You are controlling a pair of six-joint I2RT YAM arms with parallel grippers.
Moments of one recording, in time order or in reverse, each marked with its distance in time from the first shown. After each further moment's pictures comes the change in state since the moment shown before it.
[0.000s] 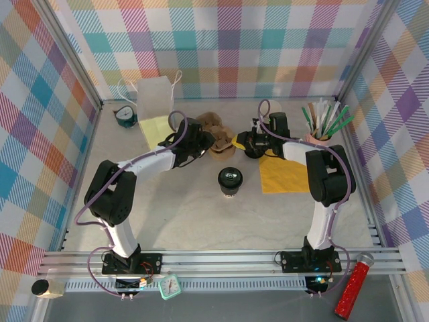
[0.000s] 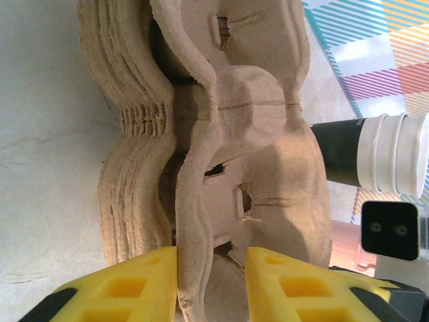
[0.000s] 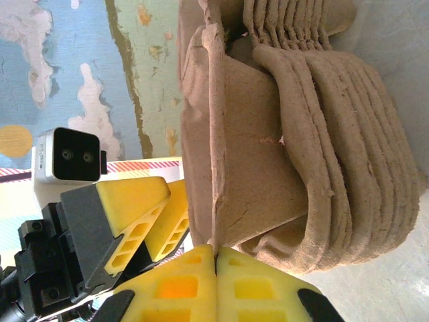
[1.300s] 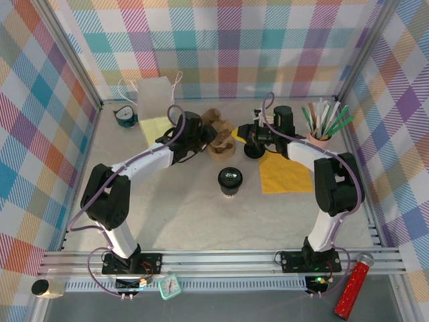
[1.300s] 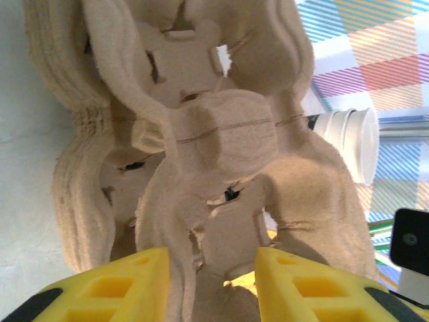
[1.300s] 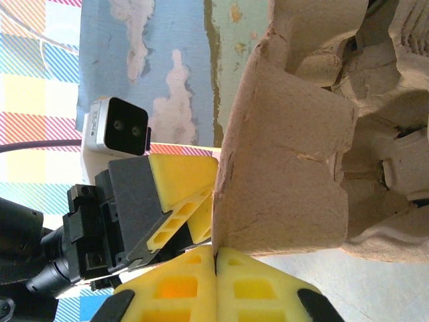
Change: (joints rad) left arm -0.015 -0.042 0.072 -0.089 -0.002 0.007; right arm 0.002 -0.127 -0.015 0.051 -0.046 0.008
